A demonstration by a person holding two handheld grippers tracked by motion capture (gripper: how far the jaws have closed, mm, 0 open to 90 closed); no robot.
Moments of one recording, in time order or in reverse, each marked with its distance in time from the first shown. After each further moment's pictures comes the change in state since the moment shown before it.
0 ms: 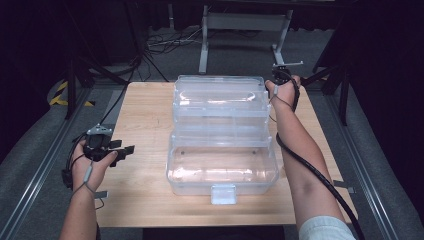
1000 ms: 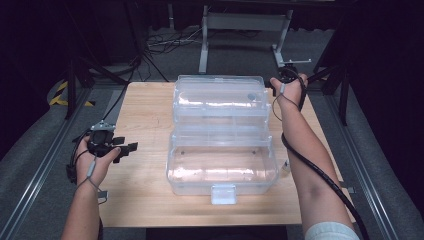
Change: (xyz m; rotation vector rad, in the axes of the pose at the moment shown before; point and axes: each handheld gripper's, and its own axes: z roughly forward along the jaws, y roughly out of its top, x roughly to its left) left arm 0.003 0.013 0.012 -0.005 -0.026 0.006; right arm -0.006 0.005 -0.026 -0.048 -0.007 -0.006
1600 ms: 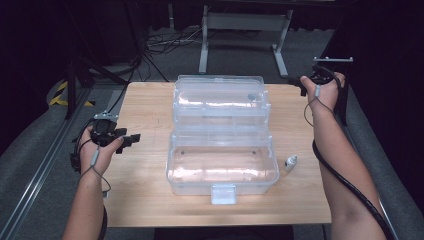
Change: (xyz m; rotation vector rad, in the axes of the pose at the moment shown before) left arm 0.002 0.024 0.005 0.009 -0.001 0.001; right arm -0.028 -0.004 -0.097 -0.115 -0.013 -0.058
